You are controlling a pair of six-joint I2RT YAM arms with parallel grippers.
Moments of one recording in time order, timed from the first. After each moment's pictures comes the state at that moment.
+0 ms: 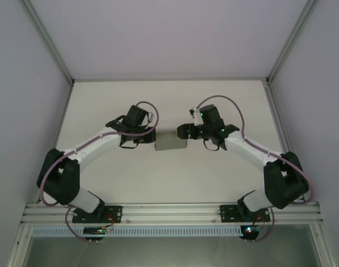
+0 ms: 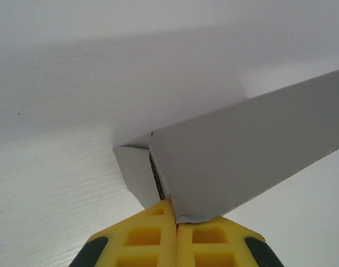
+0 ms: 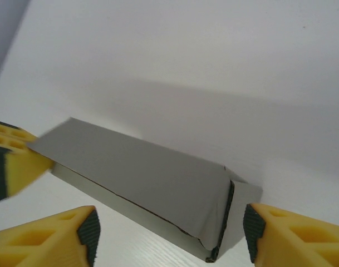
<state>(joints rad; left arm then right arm) -0.59 1.50 1.04 -0.51 0.19 -0.50 0.50 1.44 0.94 -0.22 -0.34 0.40</state>
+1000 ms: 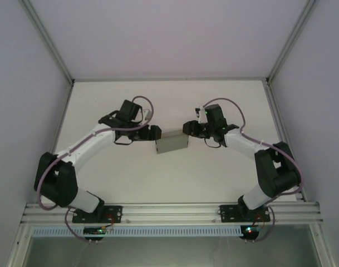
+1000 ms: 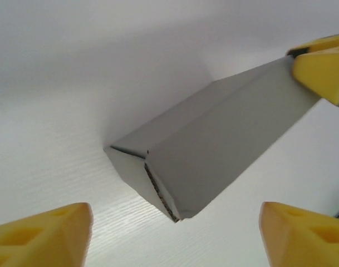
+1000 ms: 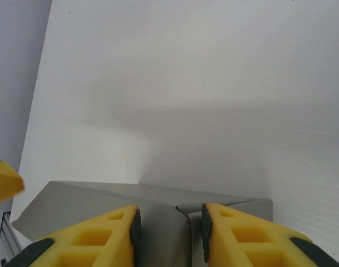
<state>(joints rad) -0.51 1.45 1.11 -0.63 0.37 -0.45 0.41 1.56 0.88 -0.06 -0.46 0.56</state>
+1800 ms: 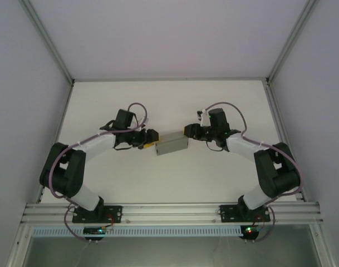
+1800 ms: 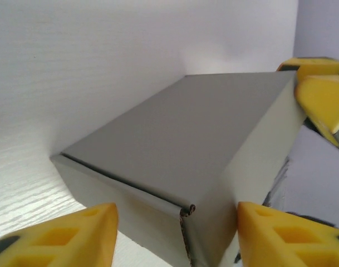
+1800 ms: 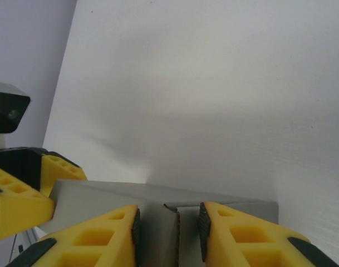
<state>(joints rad) -0.41 1.56 0.86 -0.22 0.72 -0.66 0.38 1.55 0.78 0.10 -0.57 0.56</state>
